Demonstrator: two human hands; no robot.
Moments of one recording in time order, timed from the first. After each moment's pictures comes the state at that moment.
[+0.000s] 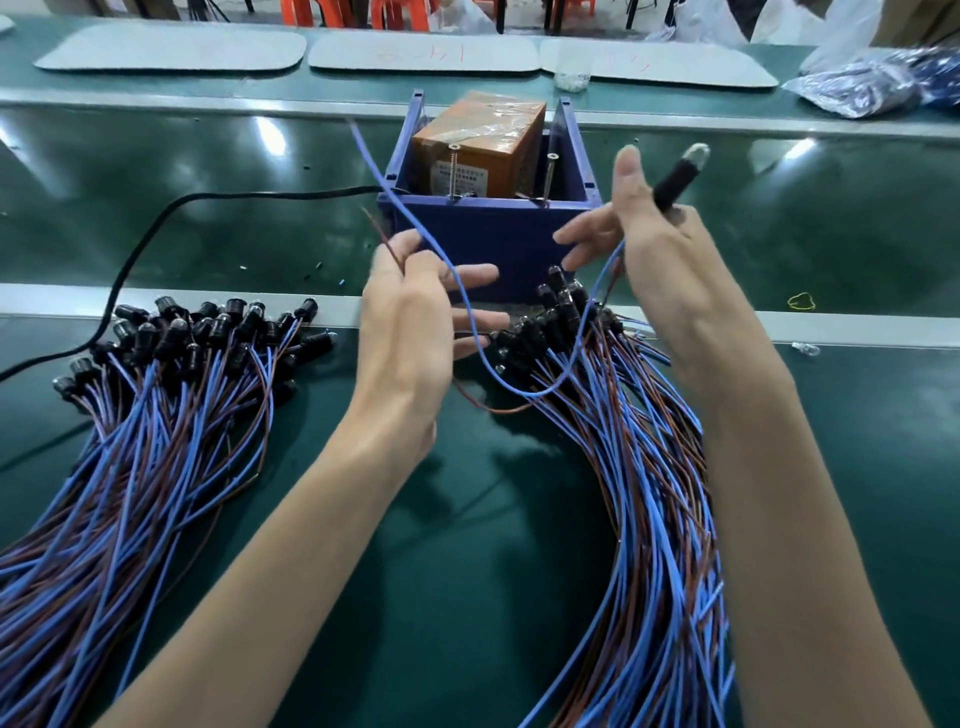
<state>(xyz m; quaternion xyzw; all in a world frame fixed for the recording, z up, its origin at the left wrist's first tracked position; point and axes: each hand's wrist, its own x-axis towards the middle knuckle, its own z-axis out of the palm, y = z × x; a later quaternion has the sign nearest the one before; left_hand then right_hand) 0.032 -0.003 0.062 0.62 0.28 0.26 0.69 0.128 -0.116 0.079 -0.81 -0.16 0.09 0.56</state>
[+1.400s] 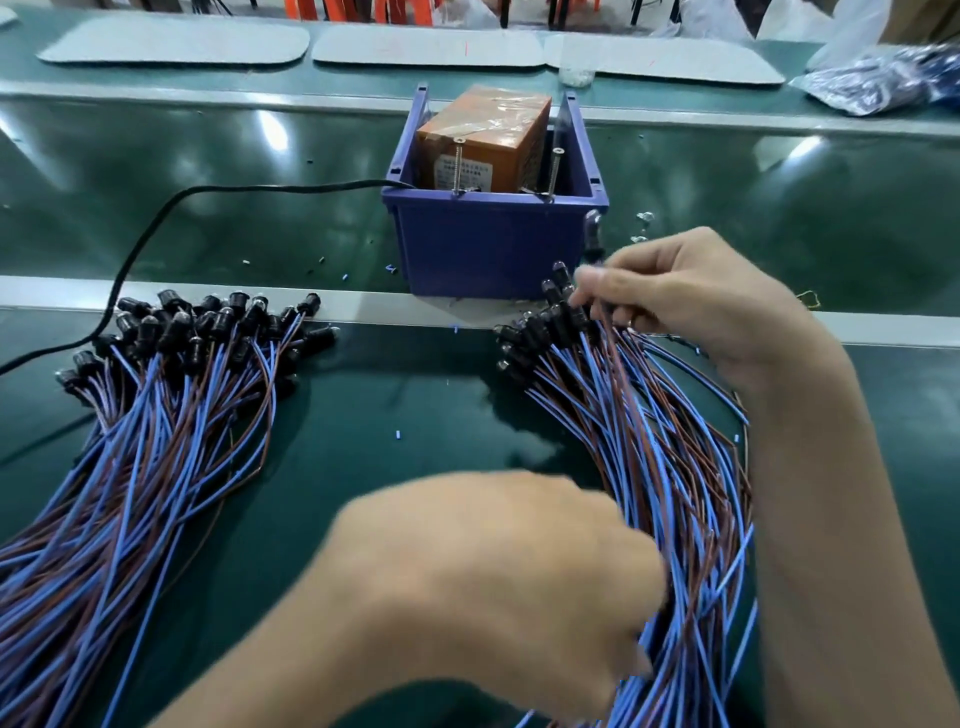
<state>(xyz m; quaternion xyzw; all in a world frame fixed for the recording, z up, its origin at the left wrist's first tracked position) -0.026 -0.044 0.084 0.93 -0.26 -0.21 0.14 0.140 -0.142 0.072 -0.80 -0.25 0.21 0.51</state>
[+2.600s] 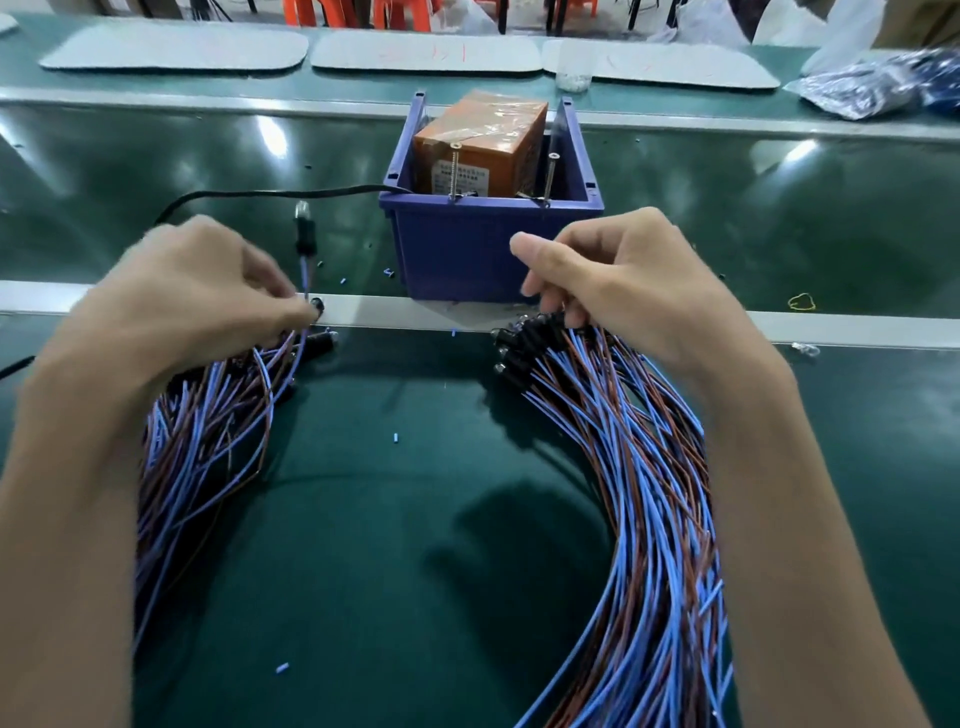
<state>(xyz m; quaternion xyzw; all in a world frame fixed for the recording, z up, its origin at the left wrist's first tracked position) -0.014 0.120 0.079 0.93 0.31 0.09 0.17 0.116 -0.116 0.083 -0.82 -0.29 0.12 0.47</state>
